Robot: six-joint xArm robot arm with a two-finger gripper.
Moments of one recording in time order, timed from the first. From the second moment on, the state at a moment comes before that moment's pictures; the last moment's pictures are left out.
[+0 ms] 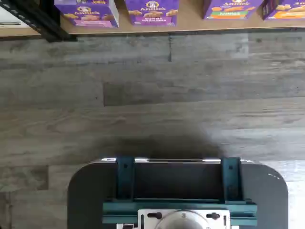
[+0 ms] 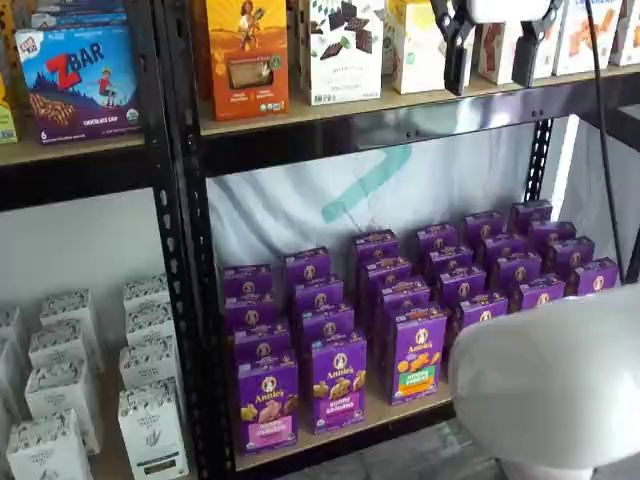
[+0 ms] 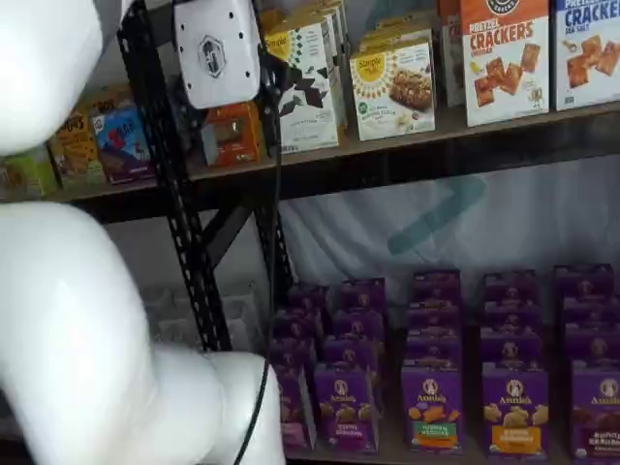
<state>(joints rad) 0.01 -0.85 -1.14 0.04 1.99 0.03</state>
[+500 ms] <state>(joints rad) -0.01 -0.84 -1.13 0.08 1.99 0.03</state>
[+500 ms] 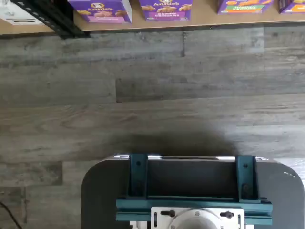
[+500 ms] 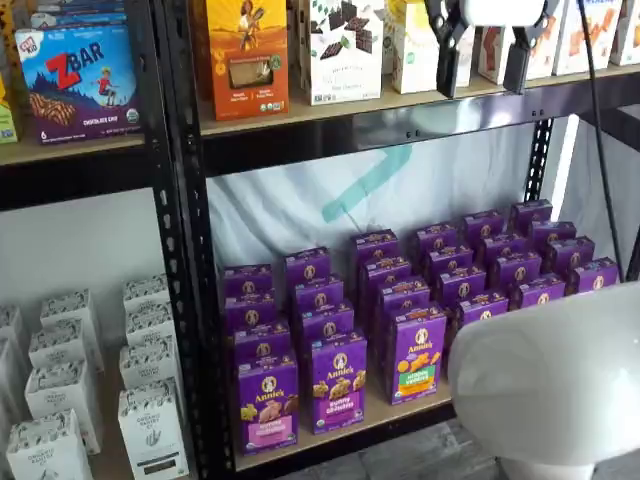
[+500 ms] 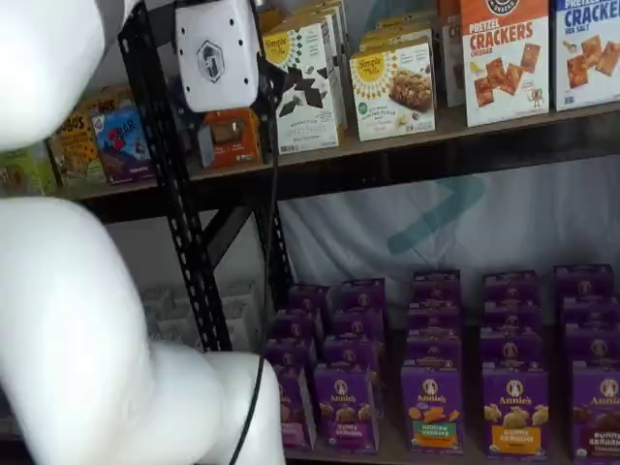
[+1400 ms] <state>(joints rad) 0.06 -0.89 -0.90 0.03 1.78 0.07</state>
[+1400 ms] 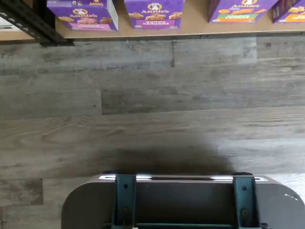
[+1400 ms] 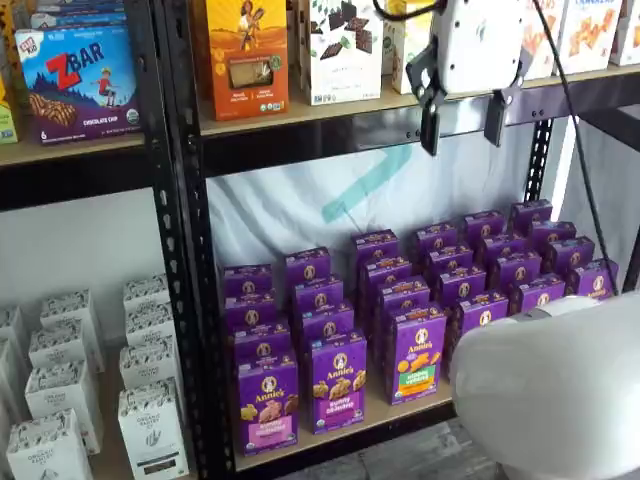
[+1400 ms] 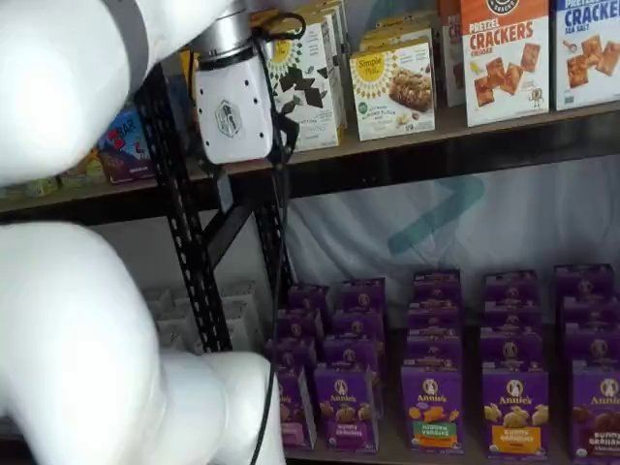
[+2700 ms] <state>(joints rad) 0.18 -0.77 -0.41 0.05 1.15 0.17</state>
